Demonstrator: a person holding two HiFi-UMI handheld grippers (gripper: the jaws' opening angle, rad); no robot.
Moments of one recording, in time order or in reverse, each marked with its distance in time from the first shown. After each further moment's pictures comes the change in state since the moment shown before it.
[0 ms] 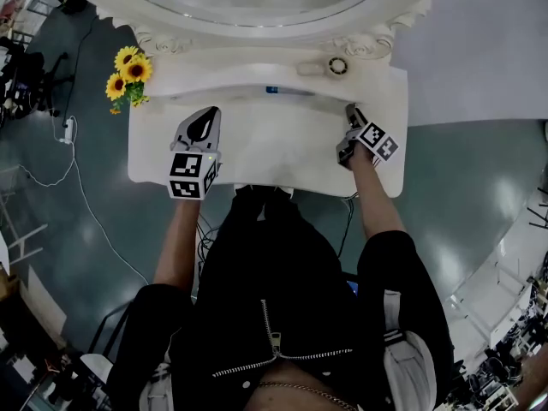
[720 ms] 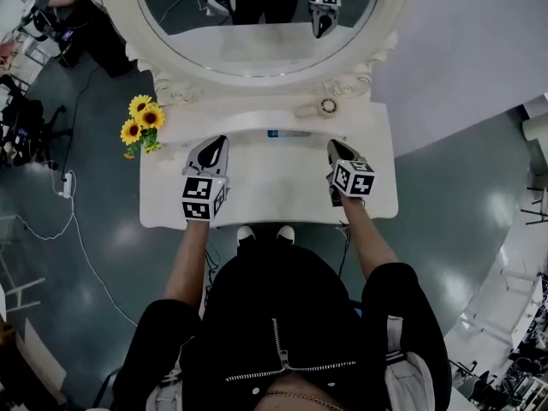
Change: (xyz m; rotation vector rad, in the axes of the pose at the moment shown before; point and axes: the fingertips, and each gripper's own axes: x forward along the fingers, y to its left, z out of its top) left arm -0.015 0.019 0.037 0.027 -0.149 -0.074; right arm -0.055 0.132 -0.017 -0.608 -0.015 0.012
